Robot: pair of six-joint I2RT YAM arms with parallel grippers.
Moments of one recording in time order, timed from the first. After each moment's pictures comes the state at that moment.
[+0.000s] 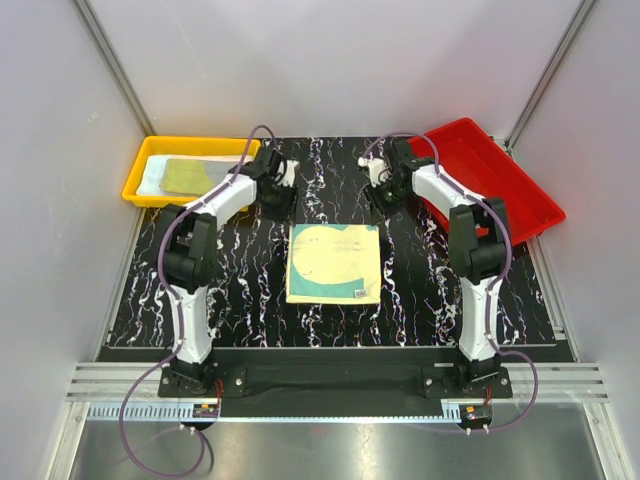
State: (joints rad) left arm -0.33 2.03 1.58 -0.65 0.23 -0.10; right arm 0.30 2.14 1.71 -0.73 -0.38 -0.28
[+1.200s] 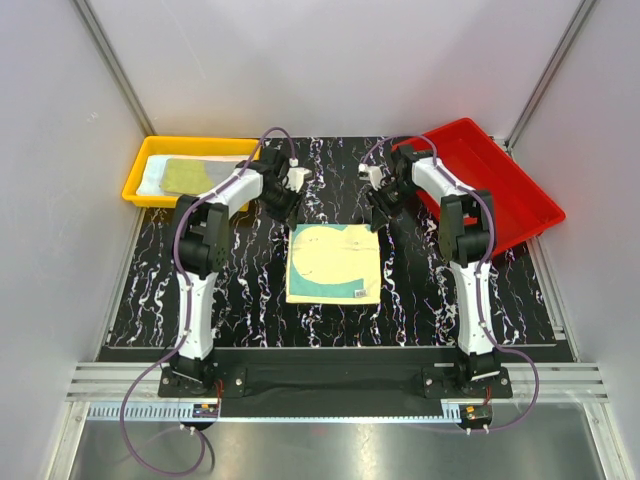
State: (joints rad) left arm -0.30 2.22 1.75 -0.76 0.37 0.22; right arm 0.23 2.40 1.99 -1.04 -0.64 -0.58
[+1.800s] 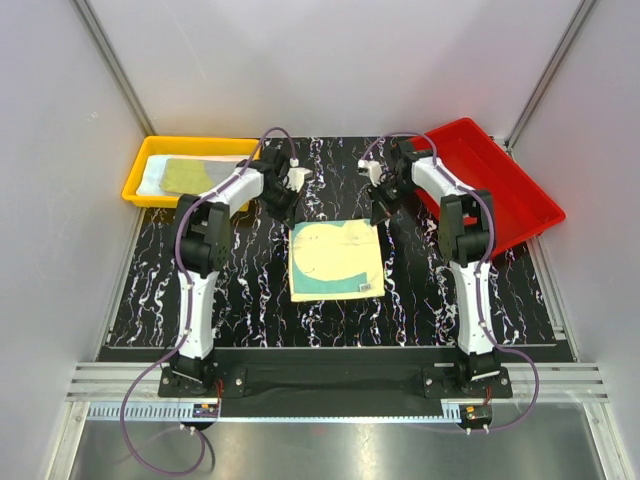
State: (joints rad) left arm -0.30 2.25 1.78 -0.79 0.40 0.22; right arm 0.23 2.41 2.01 -0.98 -0.63 -0.58
